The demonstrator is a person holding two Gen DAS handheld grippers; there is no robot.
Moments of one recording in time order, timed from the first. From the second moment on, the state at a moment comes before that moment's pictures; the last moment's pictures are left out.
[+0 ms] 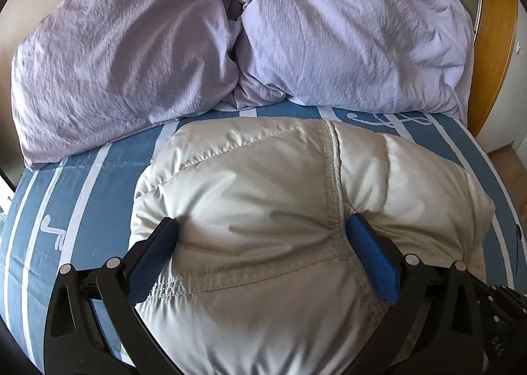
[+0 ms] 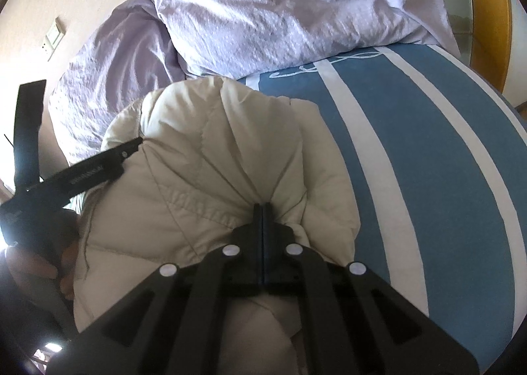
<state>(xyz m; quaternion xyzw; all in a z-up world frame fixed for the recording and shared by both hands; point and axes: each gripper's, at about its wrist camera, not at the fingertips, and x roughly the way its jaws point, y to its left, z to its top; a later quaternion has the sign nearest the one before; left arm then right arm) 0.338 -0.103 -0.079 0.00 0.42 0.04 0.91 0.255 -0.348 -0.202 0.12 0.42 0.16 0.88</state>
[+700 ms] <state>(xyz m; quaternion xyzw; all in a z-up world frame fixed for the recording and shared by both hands) 0.349 -0.106 -0.094 0.00 0.40 0.05 0.91 0.264 -0.350 -0.188 0.13 0.43 0.15 0.88</state>
